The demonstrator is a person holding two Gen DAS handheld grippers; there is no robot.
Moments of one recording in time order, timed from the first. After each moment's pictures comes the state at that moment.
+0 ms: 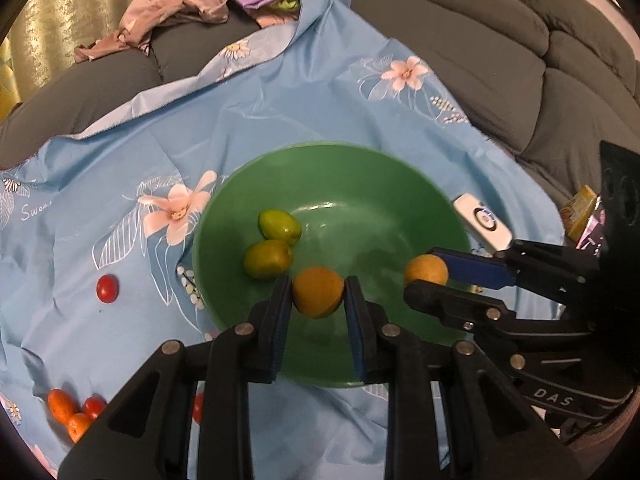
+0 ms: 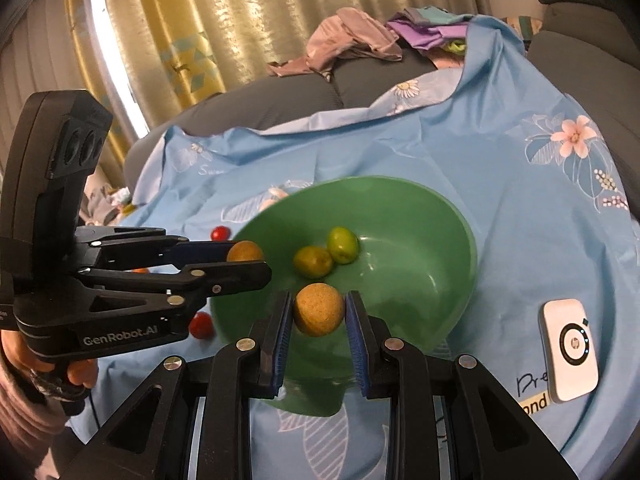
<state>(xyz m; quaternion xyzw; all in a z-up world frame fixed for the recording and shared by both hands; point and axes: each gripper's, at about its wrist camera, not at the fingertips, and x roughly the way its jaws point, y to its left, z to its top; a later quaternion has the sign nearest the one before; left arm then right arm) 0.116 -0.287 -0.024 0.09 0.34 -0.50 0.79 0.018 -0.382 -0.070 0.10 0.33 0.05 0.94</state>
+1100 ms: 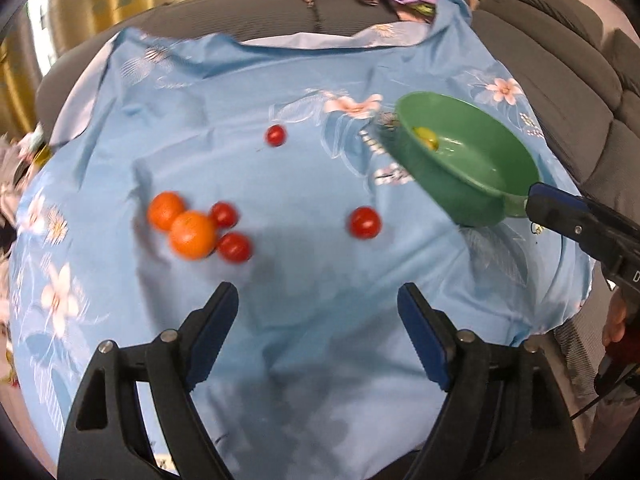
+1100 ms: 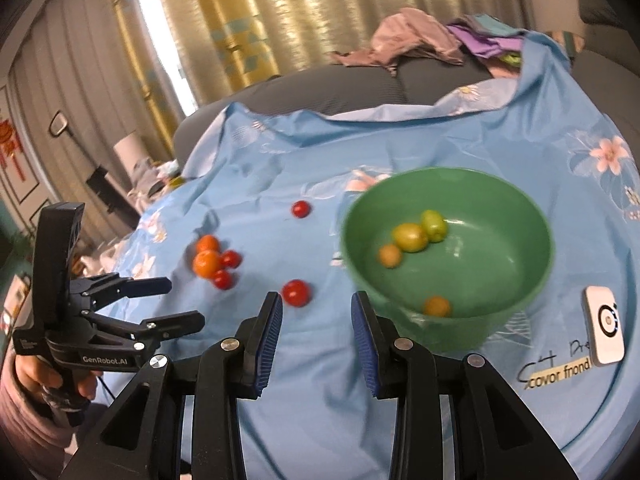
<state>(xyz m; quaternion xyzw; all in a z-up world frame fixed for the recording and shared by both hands) 0.091 -0.107 -0.084 0.01 0.40 -0.35 0.85 -0.019 -0.301 -0.050 0.08 0.34 0.12 0.93</state>
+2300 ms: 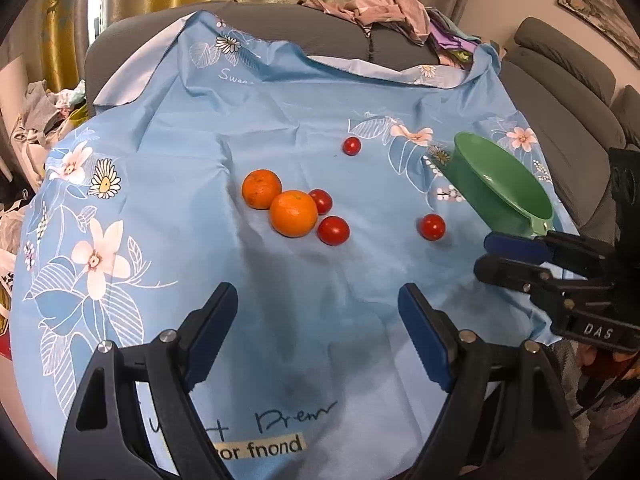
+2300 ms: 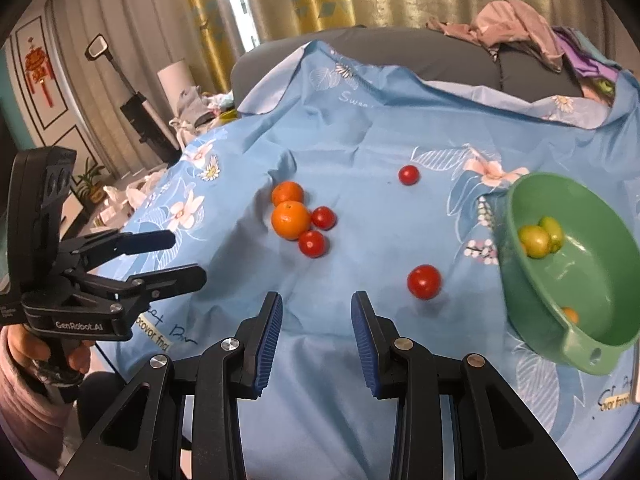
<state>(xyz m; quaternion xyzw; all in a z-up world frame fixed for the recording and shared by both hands) 0.105 -0.015 -0.123 -0.08 0.38 -0.33 0.86 0.006 -0.183 -0.072 0.00 0.40 0.19 0.90</state>
